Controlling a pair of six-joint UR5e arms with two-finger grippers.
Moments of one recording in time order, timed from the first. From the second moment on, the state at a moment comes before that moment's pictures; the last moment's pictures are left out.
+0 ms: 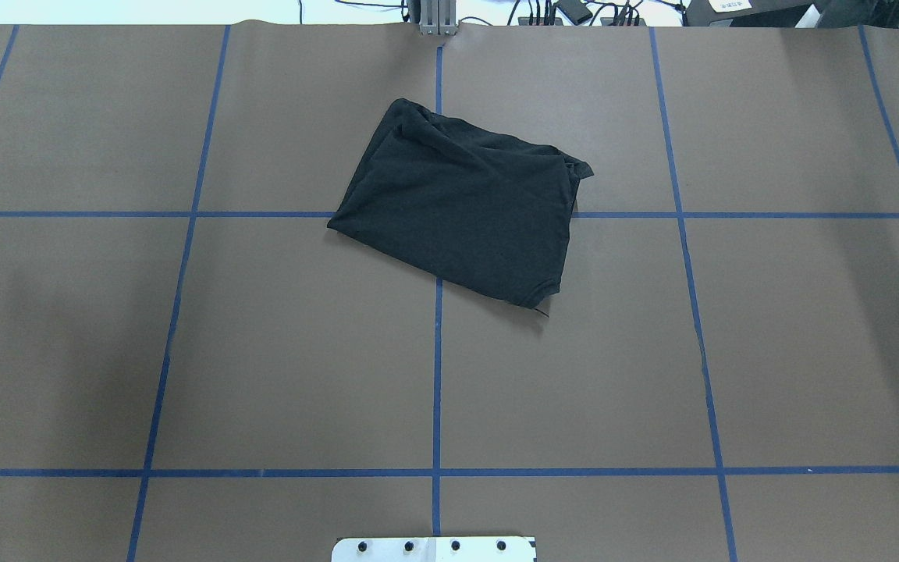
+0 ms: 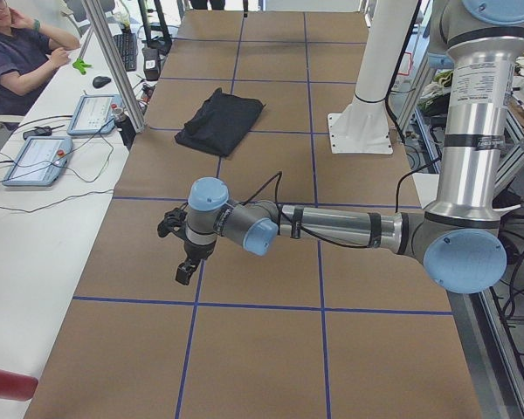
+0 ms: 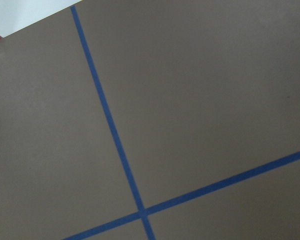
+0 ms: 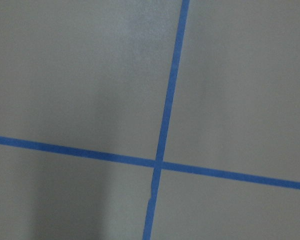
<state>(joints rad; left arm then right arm) -1.42 -1.60 -1.59 -1.93 -2.16 0.04 1.48 -1.52 1.56 -1.46 2.27 0.06</state>
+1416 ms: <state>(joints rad) -1.55 -1.55 -1.67 -1.60 -2.25 0.22 1.49 -1.66 1.76 -1.69 2.31 0.00</state>
